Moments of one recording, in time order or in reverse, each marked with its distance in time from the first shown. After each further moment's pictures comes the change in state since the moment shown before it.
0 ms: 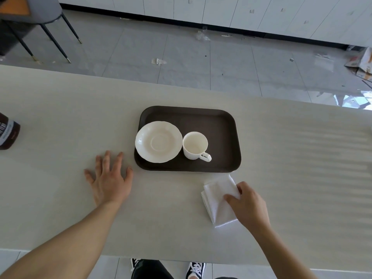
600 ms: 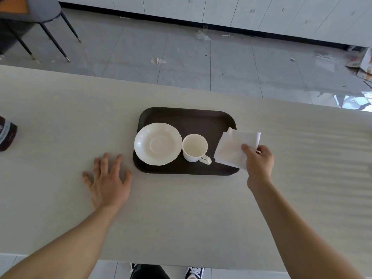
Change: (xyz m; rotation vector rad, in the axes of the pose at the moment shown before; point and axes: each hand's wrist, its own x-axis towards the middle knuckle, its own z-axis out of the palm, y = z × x) left_hand -0.003 0.001 -0.003 0.001 0.003 0.012; right_hand 0.092 -0.050 -0.038 0.877 0.297 0.274
